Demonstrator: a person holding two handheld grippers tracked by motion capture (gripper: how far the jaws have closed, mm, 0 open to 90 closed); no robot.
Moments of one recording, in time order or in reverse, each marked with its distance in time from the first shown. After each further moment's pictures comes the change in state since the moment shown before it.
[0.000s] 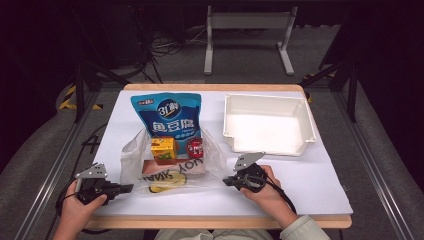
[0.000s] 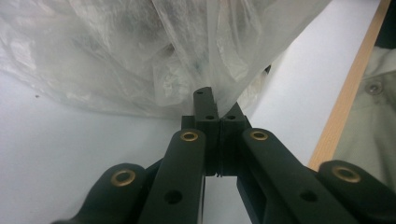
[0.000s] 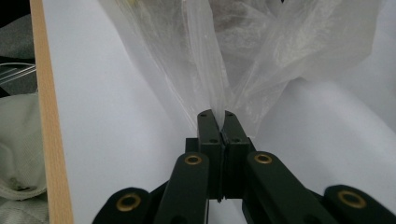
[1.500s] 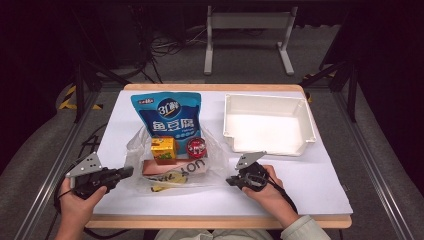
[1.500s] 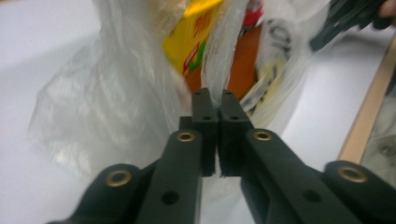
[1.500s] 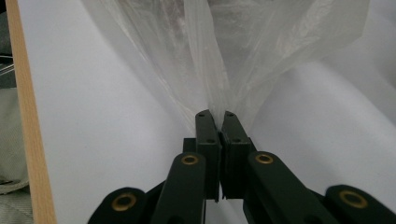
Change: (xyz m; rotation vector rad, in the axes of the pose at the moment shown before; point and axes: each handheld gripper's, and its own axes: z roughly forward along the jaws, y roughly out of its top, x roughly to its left) left arm -0.028 0.036 -0.027 -0.198 0.145 0.115; right arm -0.005 -0.004 0.000 0.039 -0.030 0.025
